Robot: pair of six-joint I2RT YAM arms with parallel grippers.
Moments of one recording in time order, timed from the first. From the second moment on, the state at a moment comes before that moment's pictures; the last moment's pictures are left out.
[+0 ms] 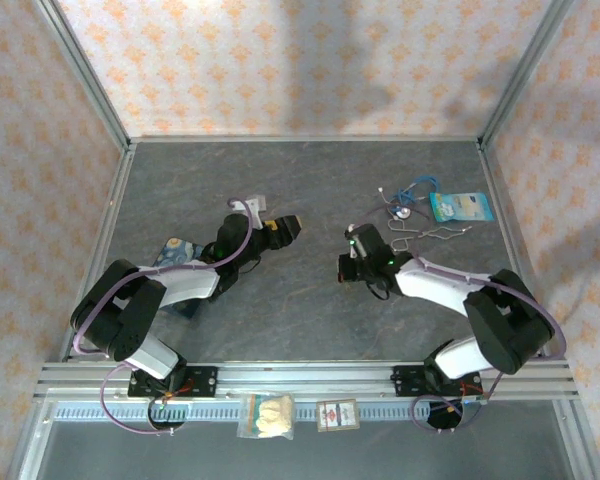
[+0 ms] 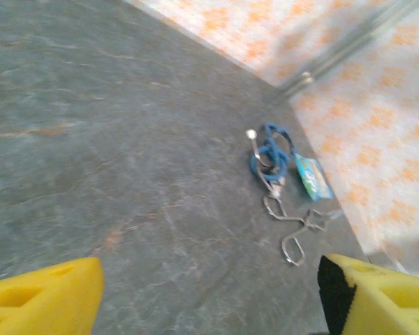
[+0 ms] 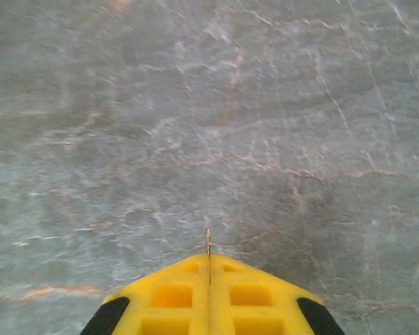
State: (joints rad) left arm -0.50 1.54 0.61 0.64 0.17 -0.75; right arm 0.59 1.42 0.67 -0.16 -0.08 0.46
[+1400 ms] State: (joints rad) left arm -0.50 1.81 0.58 1.38 0.56 -1.19; right arm 0.41 1.47 0.91 -0.08 -0.79 0.36
